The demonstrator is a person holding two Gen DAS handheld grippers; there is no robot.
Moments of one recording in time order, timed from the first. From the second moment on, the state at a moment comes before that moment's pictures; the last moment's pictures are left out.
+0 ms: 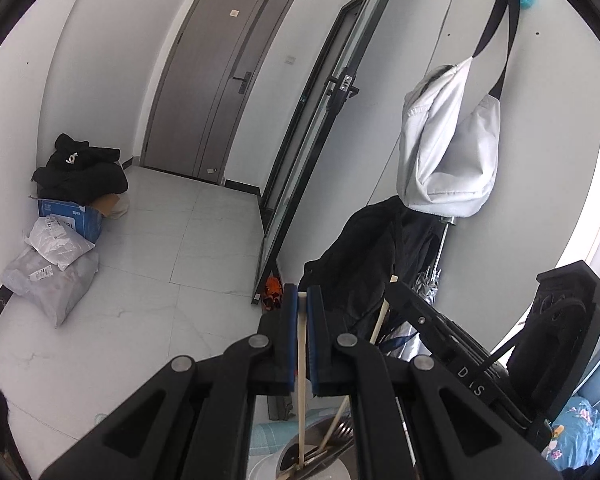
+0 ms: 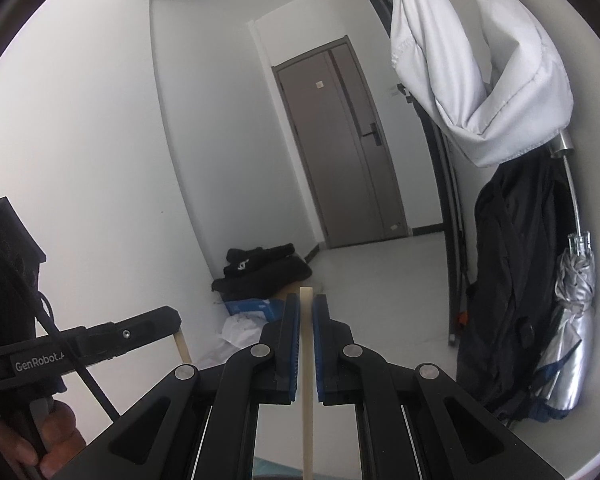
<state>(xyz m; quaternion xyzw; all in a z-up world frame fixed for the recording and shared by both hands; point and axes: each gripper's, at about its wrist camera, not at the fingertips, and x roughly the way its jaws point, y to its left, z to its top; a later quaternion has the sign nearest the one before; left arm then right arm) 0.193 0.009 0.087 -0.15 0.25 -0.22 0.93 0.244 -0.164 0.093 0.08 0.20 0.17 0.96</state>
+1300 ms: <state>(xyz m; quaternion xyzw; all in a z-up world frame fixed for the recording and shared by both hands) 0.088 0.017 0.084 -0.16 0.33 -0.14 0.92 0.105 -0.215 0.072 0.08 0.33 0.18 0.92</state>
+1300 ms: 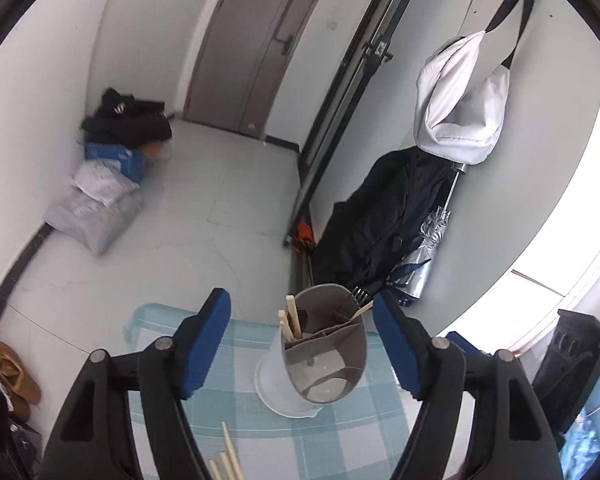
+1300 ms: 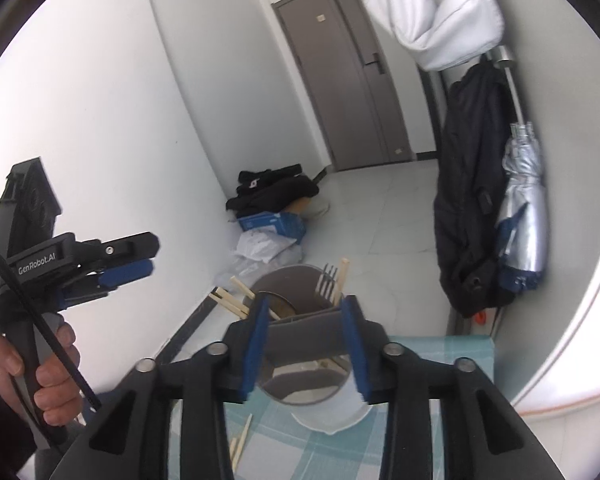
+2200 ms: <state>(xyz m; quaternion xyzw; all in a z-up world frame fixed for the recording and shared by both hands) -0.009 0.022 0.082 -0.12 0.26 -0.05 0.96 -0.006 -0.189 0.101 0.02 0.27 0.14 0.95</state>
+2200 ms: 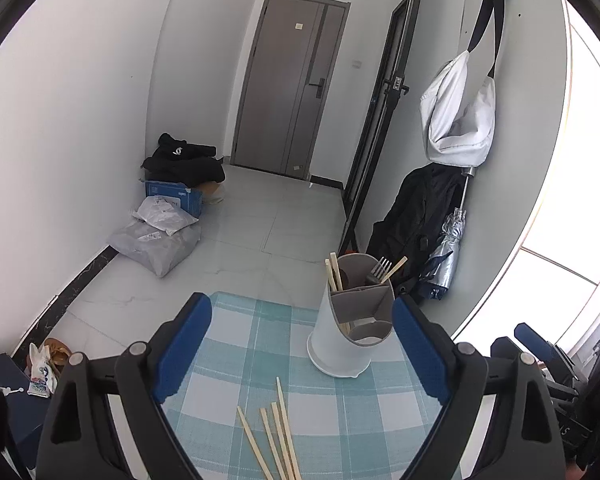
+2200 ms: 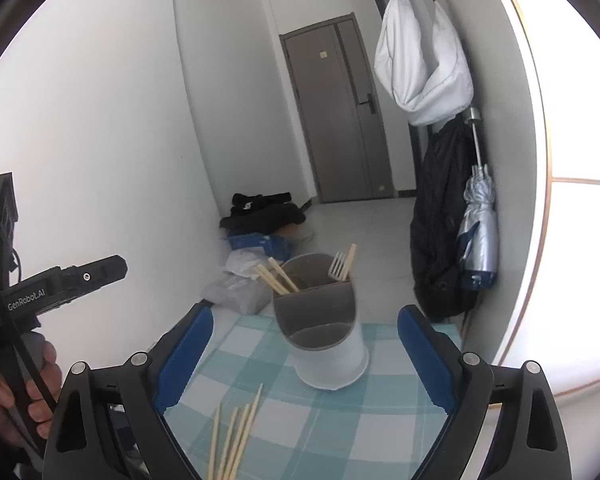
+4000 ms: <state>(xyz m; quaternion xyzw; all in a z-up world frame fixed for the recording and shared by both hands) 0.024 0.097 -0.050 -0.25 0.46 -0.01 0.85 0.074 -0.071 -0.123 -0.08 0.58 0.17 0.79</state>
